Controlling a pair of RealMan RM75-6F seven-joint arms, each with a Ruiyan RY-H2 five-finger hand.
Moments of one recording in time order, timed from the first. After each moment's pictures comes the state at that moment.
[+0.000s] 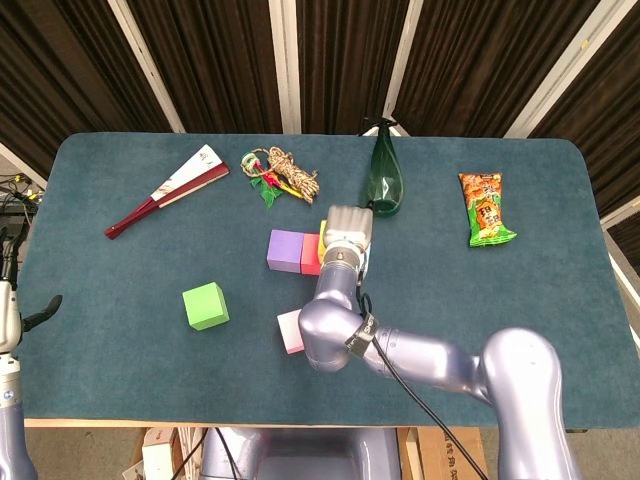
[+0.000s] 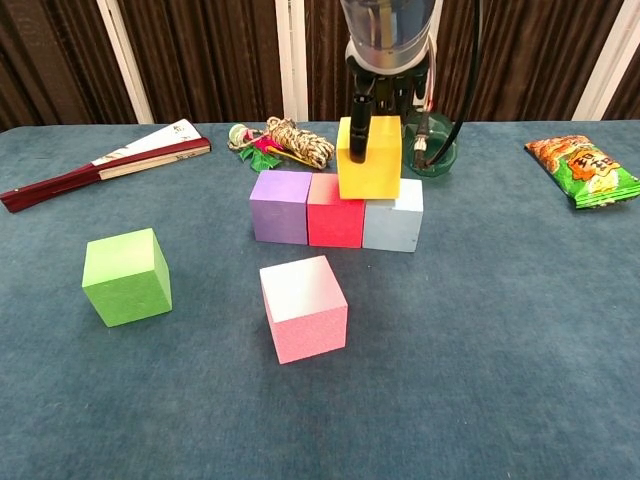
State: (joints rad) left arm -0.17 -1.37 -0.23 -1.38 1.35 1.59 0.11; right arm 1.46 -1.75 0.77 -1.28 0.37 1.38 -1.40
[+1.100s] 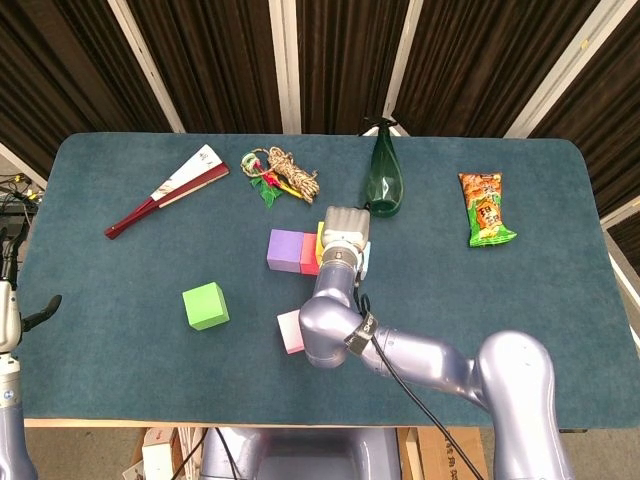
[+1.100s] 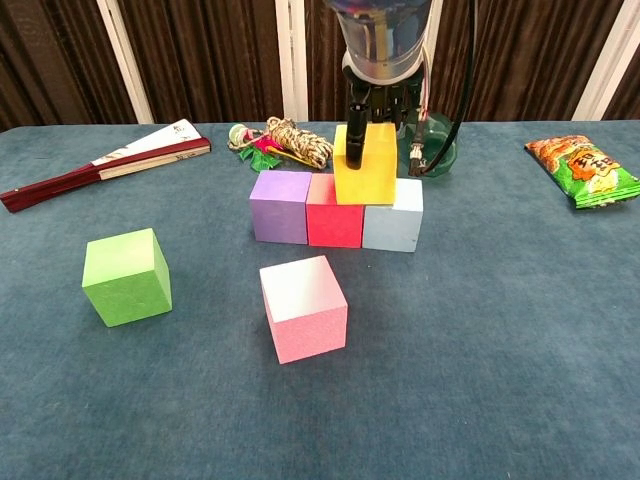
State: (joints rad) left arm -0.17 -1.38 -0.23 -1.38 1.34 1.59 0.11; right arm 1.45 -1.78 0.80 -1.22 0.33 1.34 -1.42
